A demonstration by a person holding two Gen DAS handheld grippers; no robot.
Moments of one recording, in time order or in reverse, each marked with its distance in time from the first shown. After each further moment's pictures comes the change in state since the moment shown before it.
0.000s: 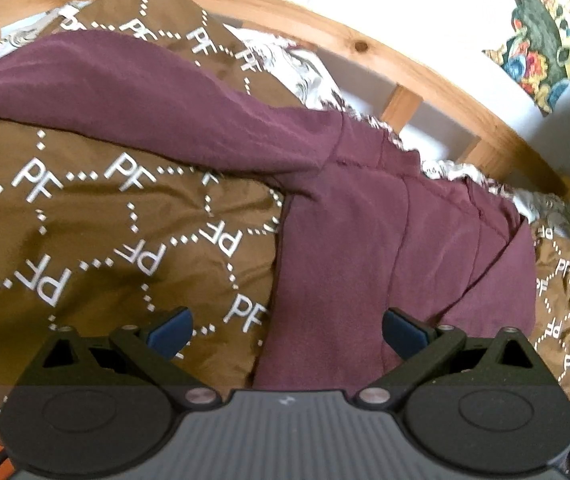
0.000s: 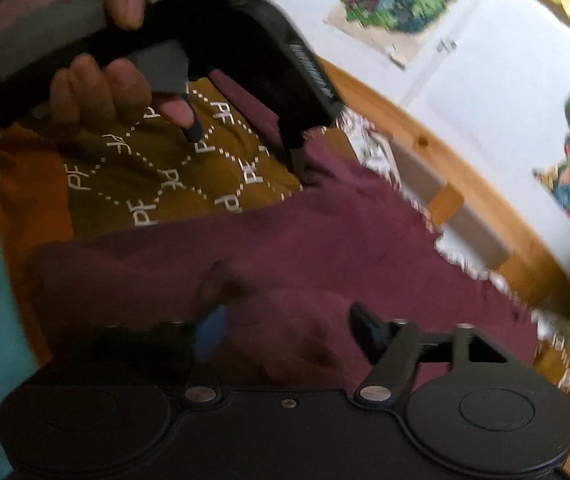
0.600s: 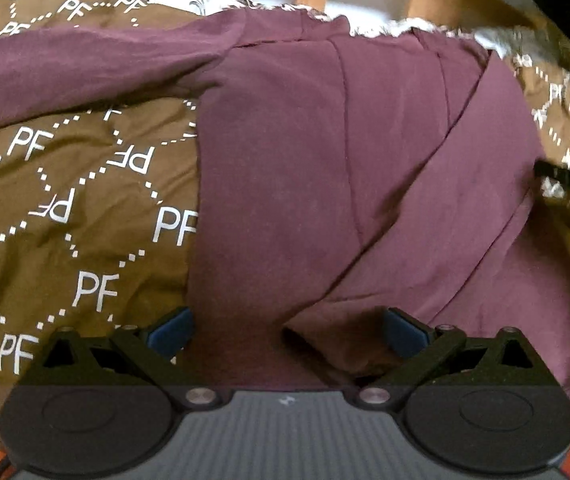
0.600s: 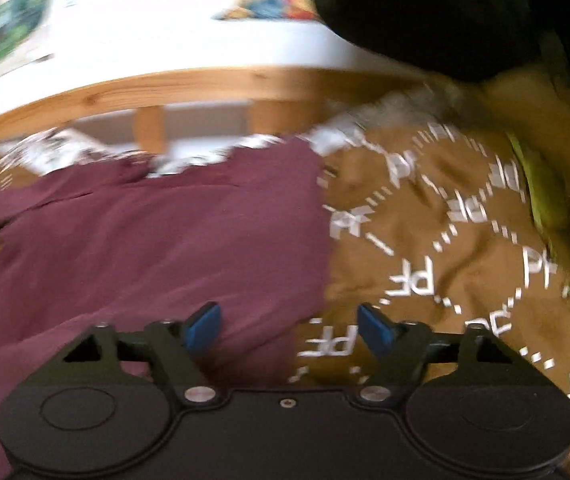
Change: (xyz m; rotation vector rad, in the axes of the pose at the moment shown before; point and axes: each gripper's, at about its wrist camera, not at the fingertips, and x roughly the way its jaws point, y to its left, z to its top) left arm 0.042 -0.056 -0.073 0.359 0.190 0.086; right arm 0.041 -0.189 -0.097 0.822 0.121 -0.380
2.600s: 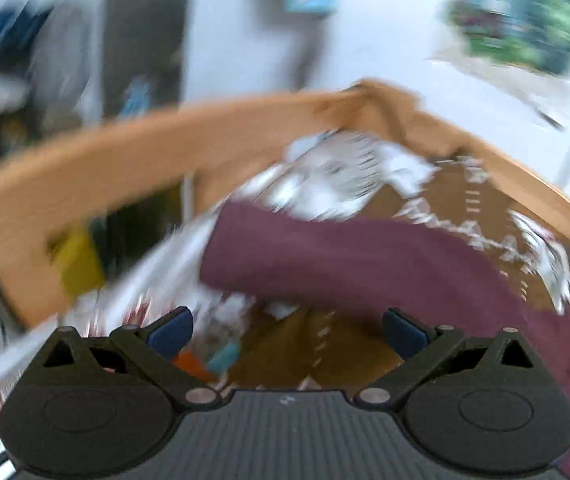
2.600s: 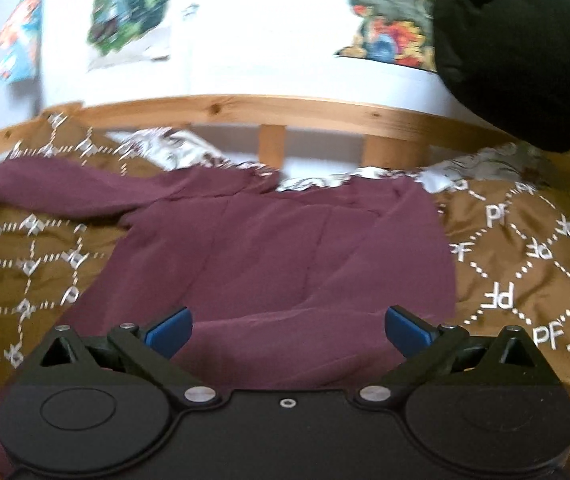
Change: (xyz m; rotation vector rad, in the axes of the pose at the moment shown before) left arm -0.120 0.274 0.036 -0.767 -0.356 0.421; right arm -0.093 0.093 -0.014 -0.191 -0.060 0.195
